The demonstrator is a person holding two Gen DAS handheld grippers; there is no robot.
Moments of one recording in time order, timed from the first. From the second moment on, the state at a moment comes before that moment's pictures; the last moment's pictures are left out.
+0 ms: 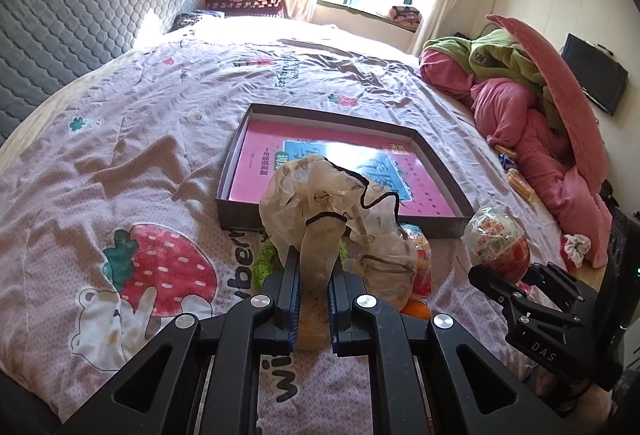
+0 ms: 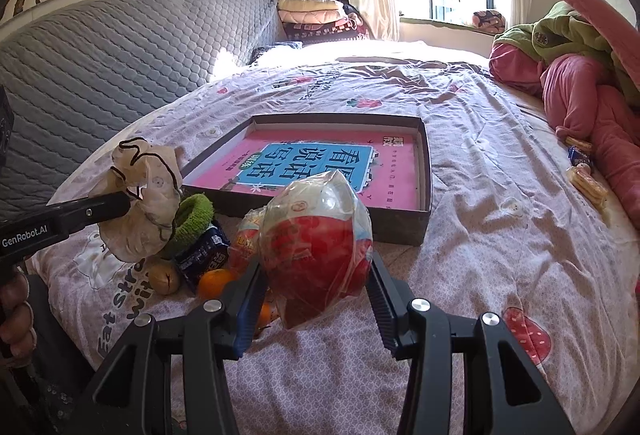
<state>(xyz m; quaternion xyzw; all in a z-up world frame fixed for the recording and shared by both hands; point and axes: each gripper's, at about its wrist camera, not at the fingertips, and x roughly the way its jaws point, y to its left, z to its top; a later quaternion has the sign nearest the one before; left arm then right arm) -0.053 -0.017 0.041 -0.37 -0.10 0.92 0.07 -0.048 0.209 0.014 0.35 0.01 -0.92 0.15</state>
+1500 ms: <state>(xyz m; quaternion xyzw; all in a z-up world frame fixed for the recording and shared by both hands) -0.155 -0.041 0.030 -0.35 -0.11 0.93 0.10 -0.124 0.186 0.005 0.34 0.06 -0.93 0.14</state>
